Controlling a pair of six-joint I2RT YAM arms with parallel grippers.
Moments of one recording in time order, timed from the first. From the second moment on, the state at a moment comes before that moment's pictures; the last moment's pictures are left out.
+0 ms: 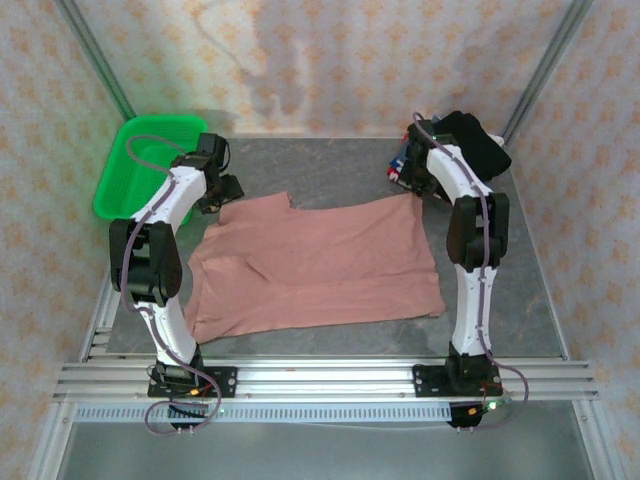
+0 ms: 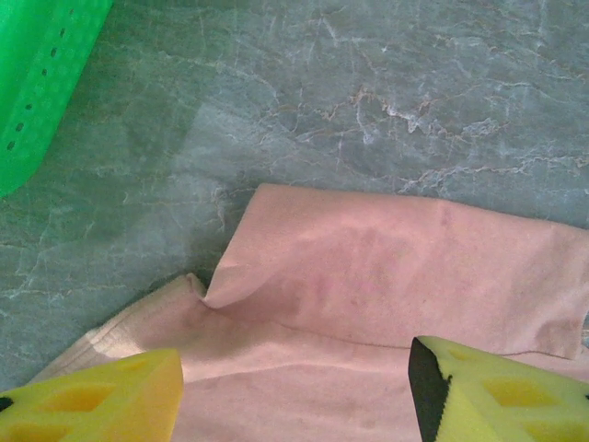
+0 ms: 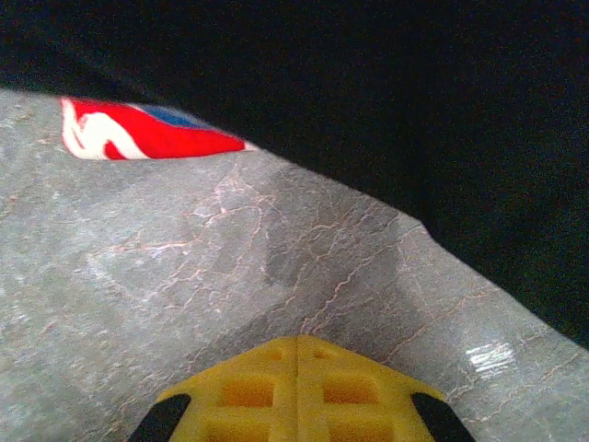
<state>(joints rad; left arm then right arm) -0.03 1.87 1.54 -0.83 -0.08 -0.54 0.13 2.24 1.98 -1.01 0.06 0.58</state>
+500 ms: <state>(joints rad) -0.02 2.22 1.87 -0.97 -0.11 -0.41 0.13 2.26 1.91 -1.00 0.08 0.57</state>
